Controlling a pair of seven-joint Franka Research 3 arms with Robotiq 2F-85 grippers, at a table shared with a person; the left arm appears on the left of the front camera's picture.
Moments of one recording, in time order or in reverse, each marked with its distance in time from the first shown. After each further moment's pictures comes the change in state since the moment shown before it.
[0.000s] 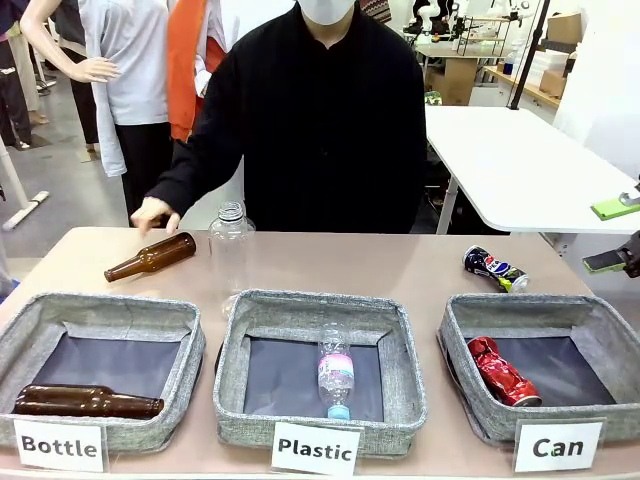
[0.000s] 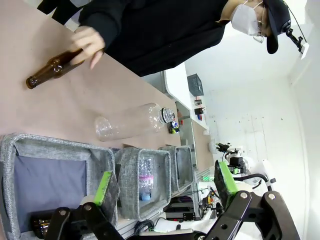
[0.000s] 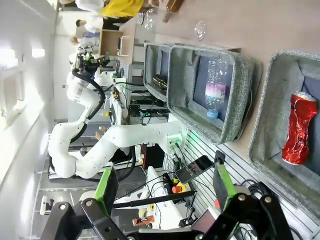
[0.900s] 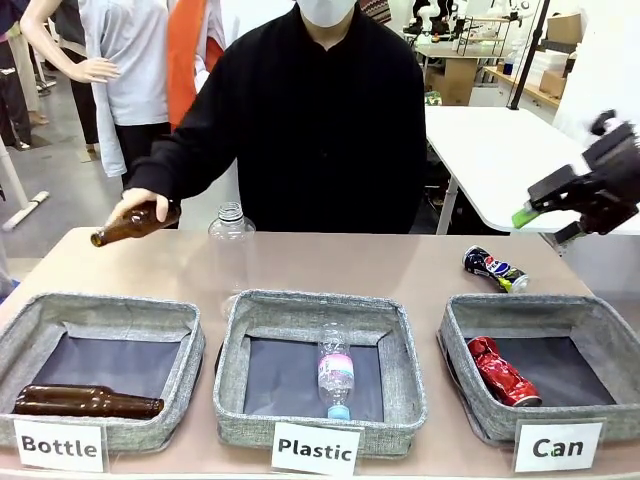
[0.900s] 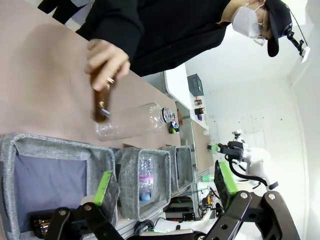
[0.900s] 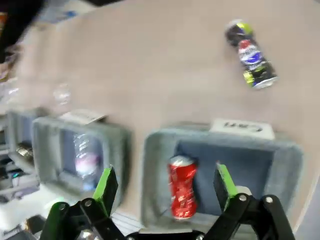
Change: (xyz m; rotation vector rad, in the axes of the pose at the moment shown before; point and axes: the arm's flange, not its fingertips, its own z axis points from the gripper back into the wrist) left arm 0.000 0.001 0.000 0.000 0.000 0.004; right arm 0.087 0.022 -0.063 -0.814 -0.209 0.085
